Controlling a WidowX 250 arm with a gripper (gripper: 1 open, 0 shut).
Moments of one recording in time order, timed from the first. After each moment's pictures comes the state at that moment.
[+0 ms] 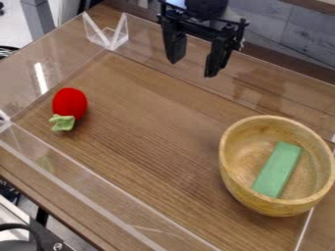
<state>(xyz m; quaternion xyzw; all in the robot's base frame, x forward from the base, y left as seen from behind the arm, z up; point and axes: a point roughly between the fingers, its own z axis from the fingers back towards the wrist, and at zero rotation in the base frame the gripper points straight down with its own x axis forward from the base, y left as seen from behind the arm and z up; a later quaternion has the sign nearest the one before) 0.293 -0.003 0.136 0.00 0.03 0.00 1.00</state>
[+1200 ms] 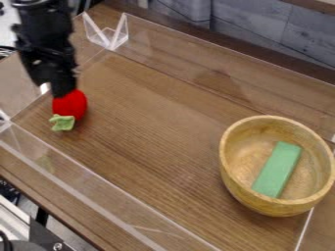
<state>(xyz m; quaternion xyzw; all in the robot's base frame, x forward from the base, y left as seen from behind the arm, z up) 0.194 0.146 0.108 0.00 0.00 -0.02 1.00</state>
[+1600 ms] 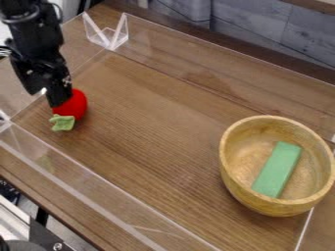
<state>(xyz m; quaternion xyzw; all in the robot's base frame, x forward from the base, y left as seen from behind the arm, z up) 0.201 0.162 0.076 -0.02 0.00 -0.02 1.00</state>
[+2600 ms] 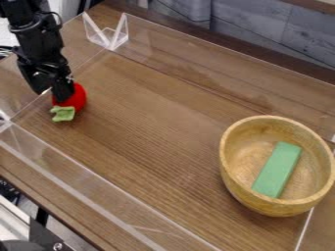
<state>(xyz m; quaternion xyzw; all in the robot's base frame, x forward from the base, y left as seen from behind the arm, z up) 0.230 0.199 0.049 -0.04 -0.02 0.01 1.00</state>
